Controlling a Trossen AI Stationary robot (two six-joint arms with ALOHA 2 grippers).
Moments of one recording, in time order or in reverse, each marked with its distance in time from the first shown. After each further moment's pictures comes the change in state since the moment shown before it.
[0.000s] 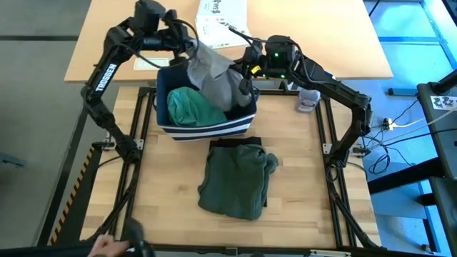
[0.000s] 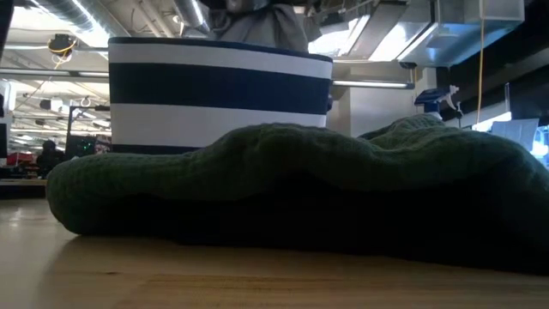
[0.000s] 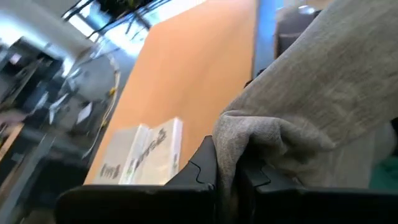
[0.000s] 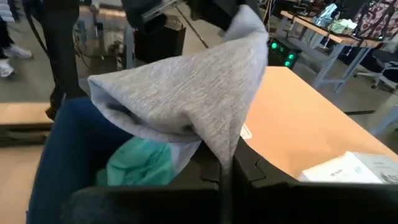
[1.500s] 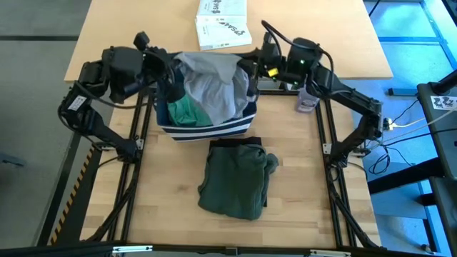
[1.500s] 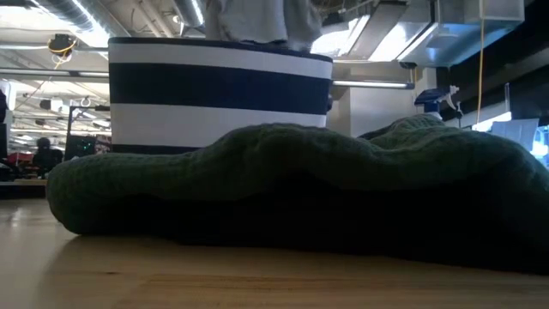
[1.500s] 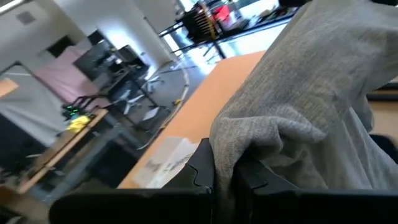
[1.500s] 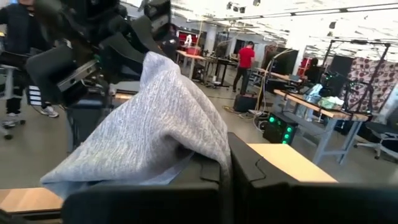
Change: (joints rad) left arm -0.733 -0.181 0.000 0.017 -0.933 -0.398; right arm 0.102 -0.110 -0.034 0.260 0.059 0.045
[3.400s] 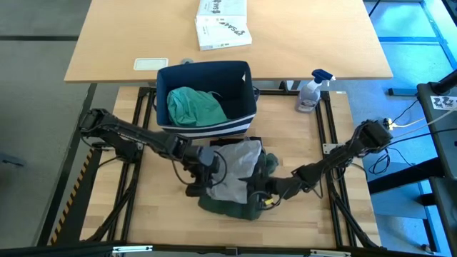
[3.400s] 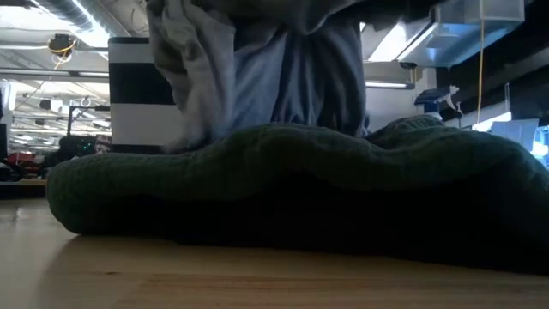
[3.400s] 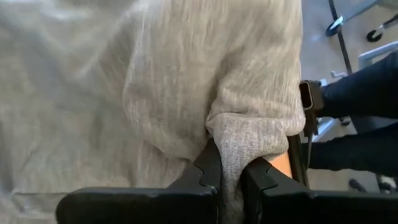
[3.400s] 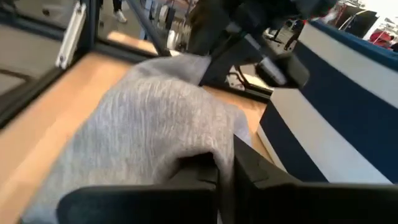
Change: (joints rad) left arm -0.292 0.068 -1.059 0.568 1.063 -0.661; right arm 0.845 -0.006 -1.114 0.754 0.675 0.004
